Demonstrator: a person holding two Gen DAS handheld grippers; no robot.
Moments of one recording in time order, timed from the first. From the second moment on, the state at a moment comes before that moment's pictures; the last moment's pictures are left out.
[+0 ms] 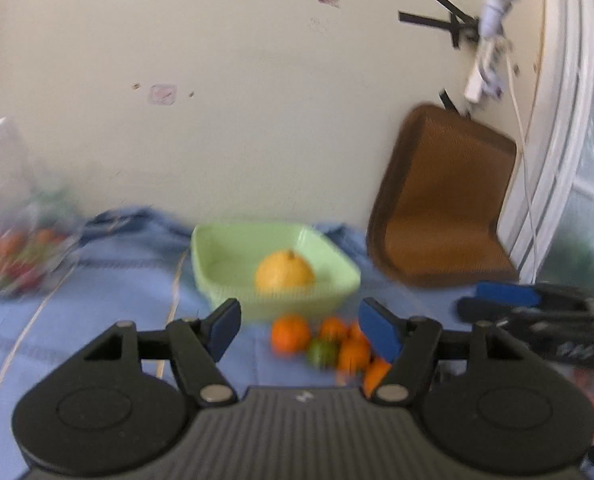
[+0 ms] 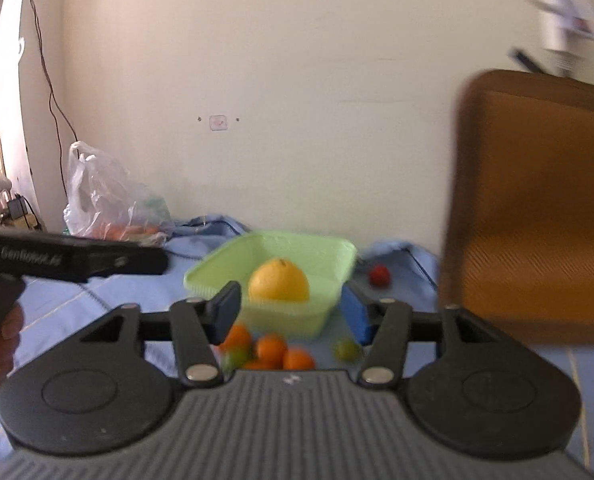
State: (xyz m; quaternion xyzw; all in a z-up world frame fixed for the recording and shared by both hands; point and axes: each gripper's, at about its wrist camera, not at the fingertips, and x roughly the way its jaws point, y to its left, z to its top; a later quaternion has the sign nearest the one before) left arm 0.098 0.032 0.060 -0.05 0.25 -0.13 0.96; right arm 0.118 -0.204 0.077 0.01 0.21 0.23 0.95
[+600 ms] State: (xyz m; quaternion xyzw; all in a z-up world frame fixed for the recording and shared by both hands) left arm -0.003 0.006 -0.003 -0.05 0.25 -0.10 0.96; right arm -0.013 -0.221 0.008 0.06 0.23 0.16 0.96
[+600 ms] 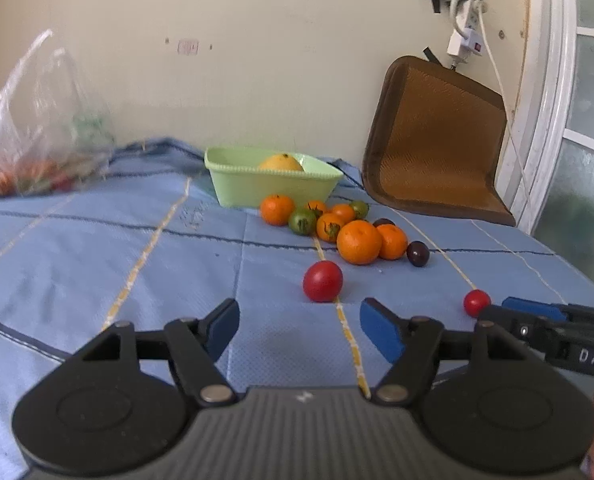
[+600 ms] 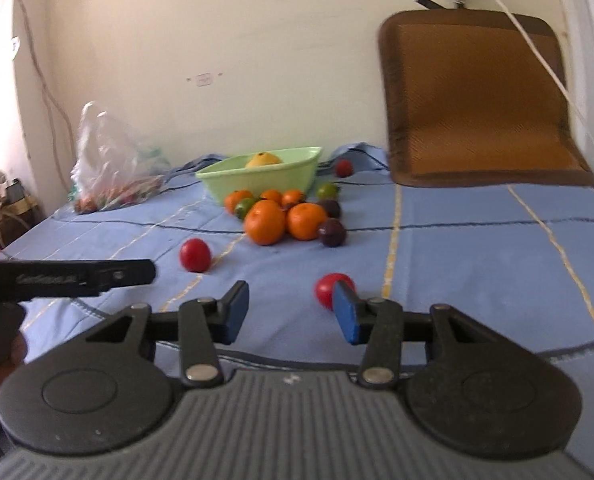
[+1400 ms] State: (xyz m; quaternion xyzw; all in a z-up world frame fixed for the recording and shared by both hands) left arm -0.096 0.079 -0.012 -0.11 0.21 -0.06 0.97; right arm -0.030 -0.216 0.003 0.04 0.21 0.14 0.97
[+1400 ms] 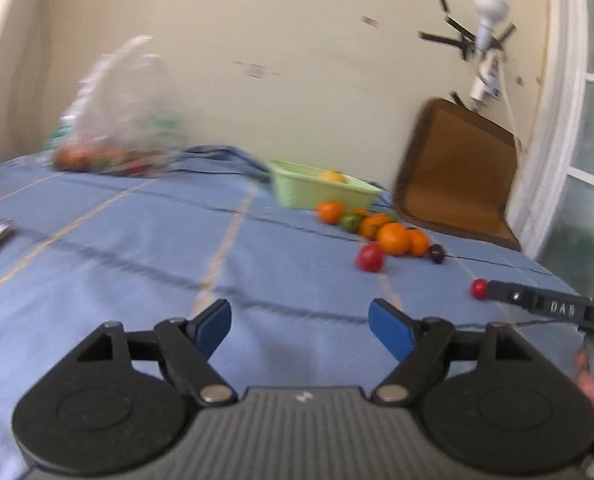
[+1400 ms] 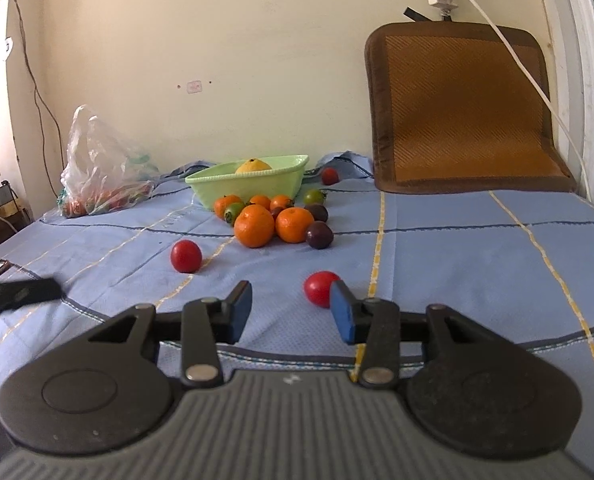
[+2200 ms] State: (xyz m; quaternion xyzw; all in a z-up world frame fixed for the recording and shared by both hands) left arm -0.001 0.015 0.005 -0.08 0.14 -0.12 0.98; right arm -0.021 -0.216 0.001 0.05 0.23 0.13 0.96
